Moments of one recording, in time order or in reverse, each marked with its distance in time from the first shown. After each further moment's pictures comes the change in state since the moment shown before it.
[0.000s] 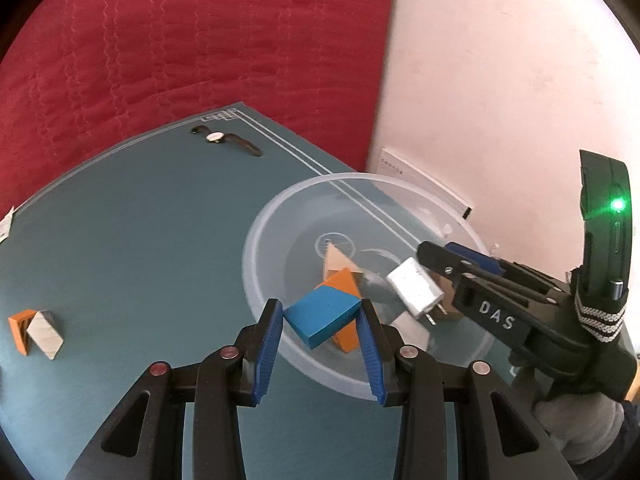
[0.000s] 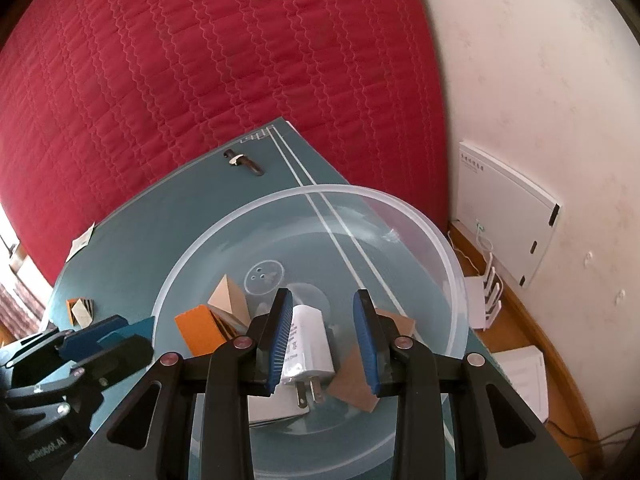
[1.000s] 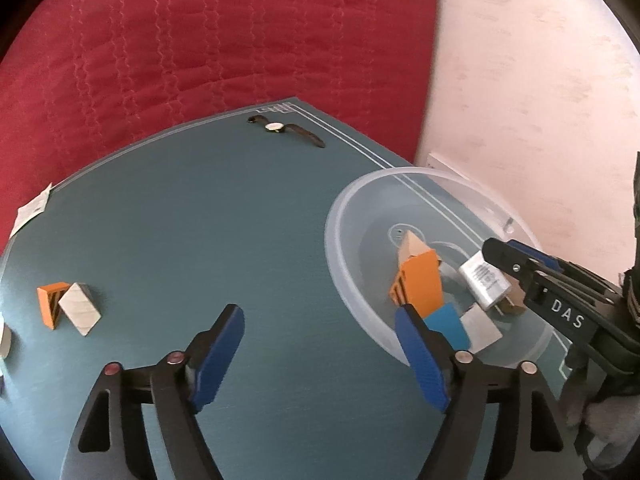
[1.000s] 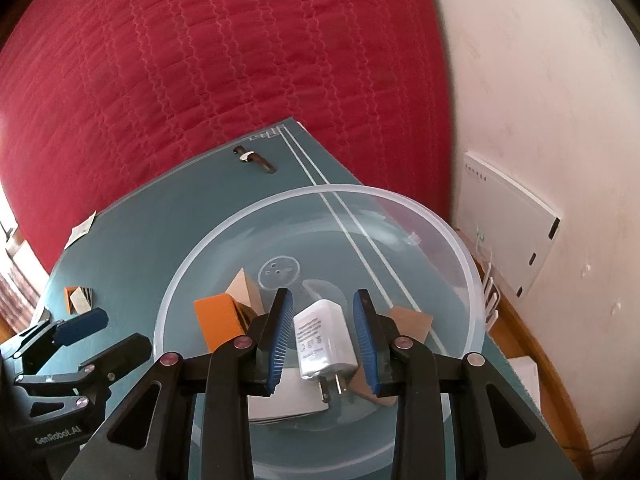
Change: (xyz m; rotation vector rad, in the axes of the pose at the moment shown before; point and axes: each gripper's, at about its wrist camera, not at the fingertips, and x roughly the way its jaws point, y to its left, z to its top) left arm -0.006 0.032 -0.022 -0.069 -0.015 0.153; right arm -0.001 0.016 -0.007 -0.053 -0.017 -0.014
